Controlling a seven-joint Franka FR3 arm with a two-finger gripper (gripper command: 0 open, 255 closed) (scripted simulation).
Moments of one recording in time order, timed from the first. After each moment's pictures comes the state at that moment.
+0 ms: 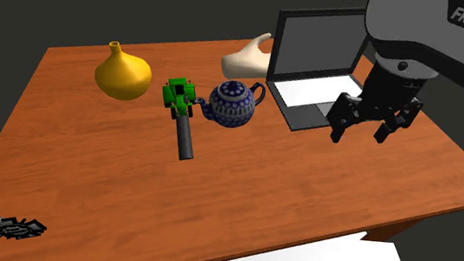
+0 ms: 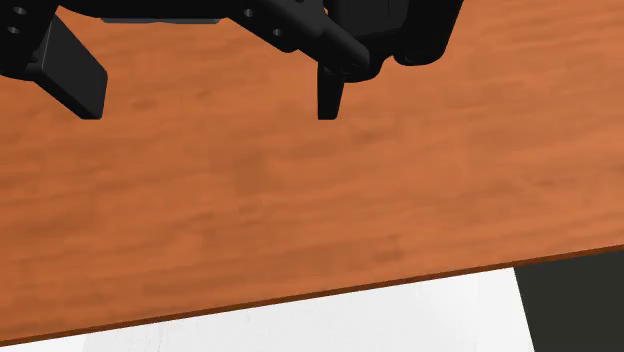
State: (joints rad) arm 0.00 -0.74 0.03 -2.44 0.04 1.63 -0.10
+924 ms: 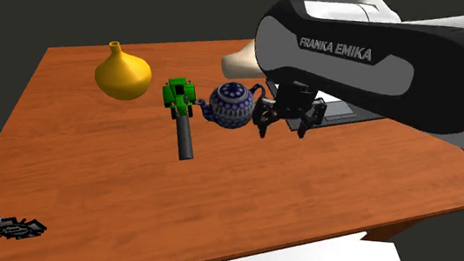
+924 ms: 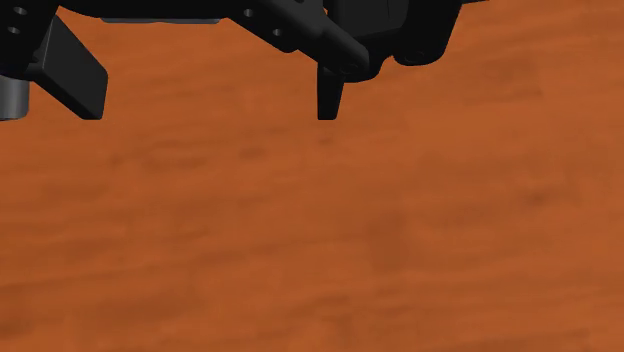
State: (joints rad) arm 0.10 -0.49 0.24 -2.42 0.17 1.90 0.10
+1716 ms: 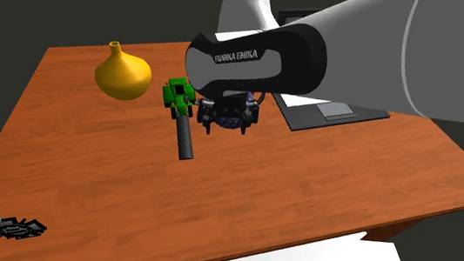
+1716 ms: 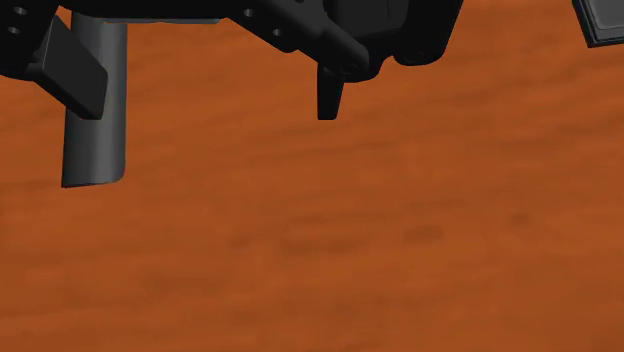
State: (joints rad) arm 0.15 -0.11 0.42 -2.24 0.14 2.13 0.32
